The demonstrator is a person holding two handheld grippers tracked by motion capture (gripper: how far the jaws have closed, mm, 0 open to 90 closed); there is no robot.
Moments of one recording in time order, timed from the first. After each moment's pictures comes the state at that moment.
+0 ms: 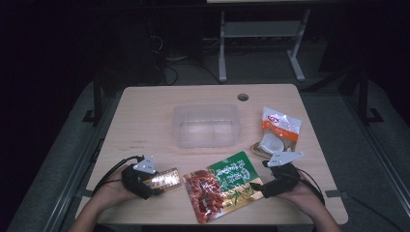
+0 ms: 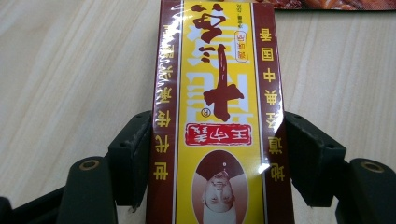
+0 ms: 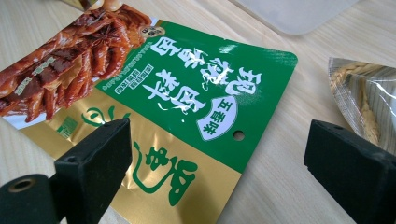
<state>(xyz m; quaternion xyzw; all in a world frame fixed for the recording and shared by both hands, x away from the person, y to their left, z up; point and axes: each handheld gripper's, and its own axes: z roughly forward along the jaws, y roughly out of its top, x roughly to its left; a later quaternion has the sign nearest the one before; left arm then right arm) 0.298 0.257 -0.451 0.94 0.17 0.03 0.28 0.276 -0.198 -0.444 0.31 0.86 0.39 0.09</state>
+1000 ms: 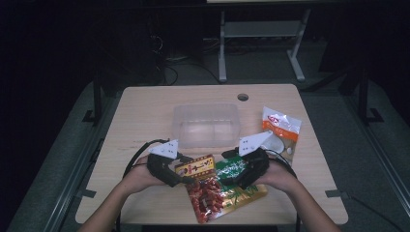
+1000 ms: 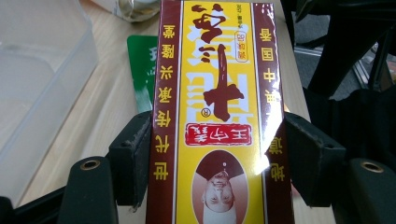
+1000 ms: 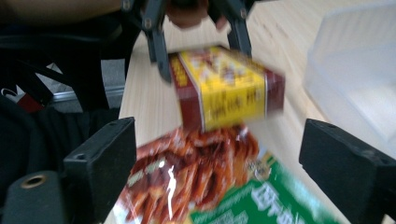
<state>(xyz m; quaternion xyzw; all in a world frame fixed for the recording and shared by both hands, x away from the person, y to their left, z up) 0.318 0.177 -0.401 0.89 0.06 -0.03 0.45 0.311 -0.117 -0.392 0.09 0.87 0.49 -0.01</state>
